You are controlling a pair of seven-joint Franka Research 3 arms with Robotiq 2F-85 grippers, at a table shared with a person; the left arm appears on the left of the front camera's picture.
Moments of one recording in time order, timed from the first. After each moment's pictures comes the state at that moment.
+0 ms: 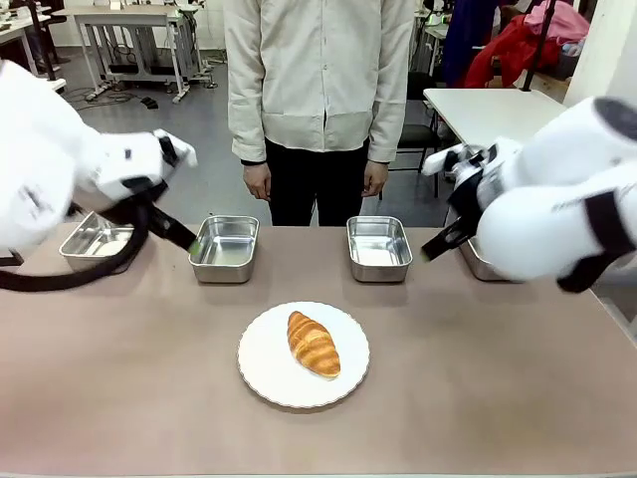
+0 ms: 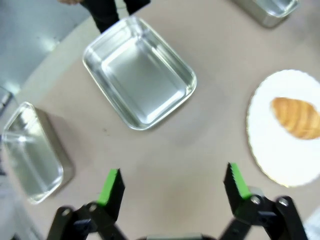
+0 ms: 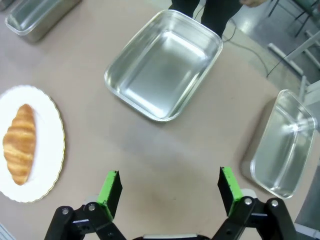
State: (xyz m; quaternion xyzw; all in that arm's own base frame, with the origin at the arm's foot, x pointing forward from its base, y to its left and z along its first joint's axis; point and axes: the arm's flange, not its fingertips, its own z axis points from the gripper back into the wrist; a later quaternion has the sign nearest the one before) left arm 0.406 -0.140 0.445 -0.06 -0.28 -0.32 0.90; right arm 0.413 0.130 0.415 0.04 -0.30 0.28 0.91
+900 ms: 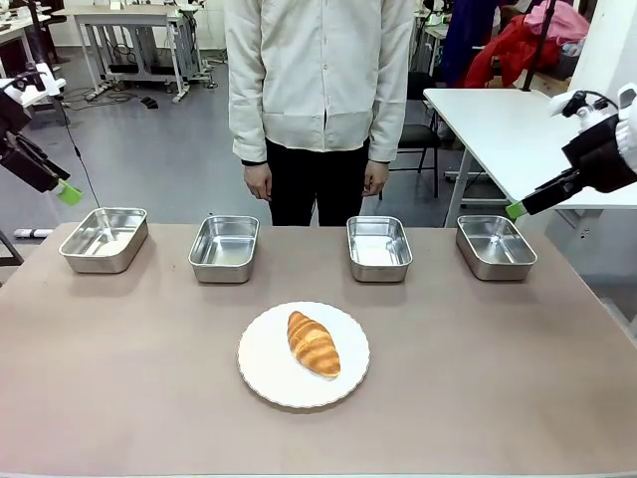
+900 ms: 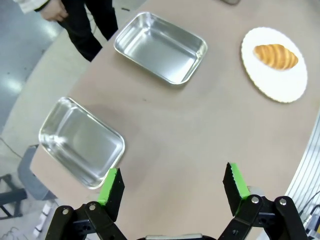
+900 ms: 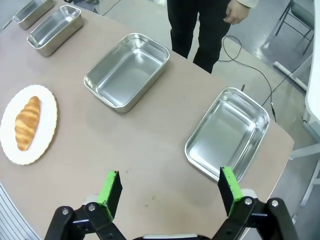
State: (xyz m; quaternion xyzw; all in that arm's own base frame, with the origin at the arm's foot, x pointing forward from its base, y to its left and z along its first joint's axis) left arm 0.444 0.033 0.521 -0.14 -0.25 -0.45 0.85; right arm 0.422 -0.012 0.477 0.10 -0.33 0.30 0.89
